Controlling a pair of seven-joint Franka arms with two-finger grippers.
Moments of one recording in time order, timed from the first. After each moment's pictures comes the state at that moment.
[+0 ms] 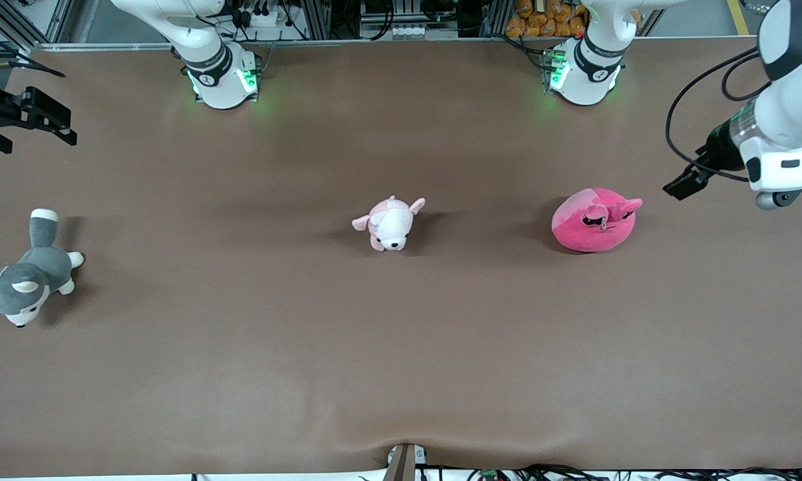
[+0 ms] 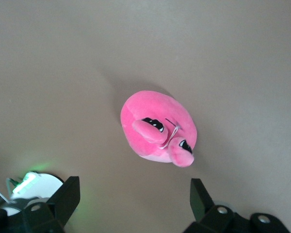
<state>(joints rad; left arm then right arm) 0.02 -0.06 -0.10 -1.85 0.04 1.62 -0.98 -0.06 -0.08 0.06 -1.54 -0.01 1.42 -0.15</state>
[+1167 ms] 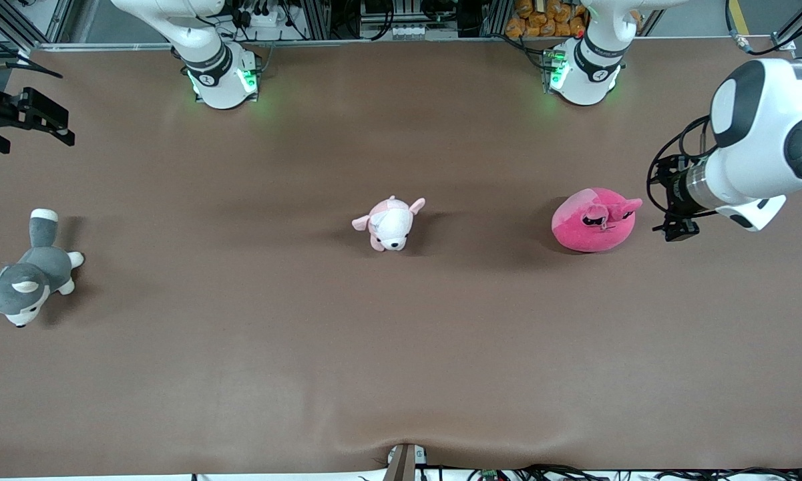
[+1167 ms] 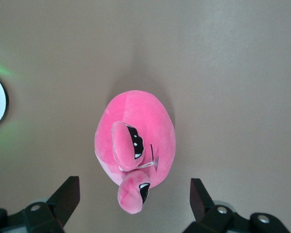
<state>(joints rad) 0.01 0.07 -0.11 -1.93 0.04 1.77 -1.74 -0.06 -0.08 0.05 -1.54 -0.01 1.42 -0.15</state>
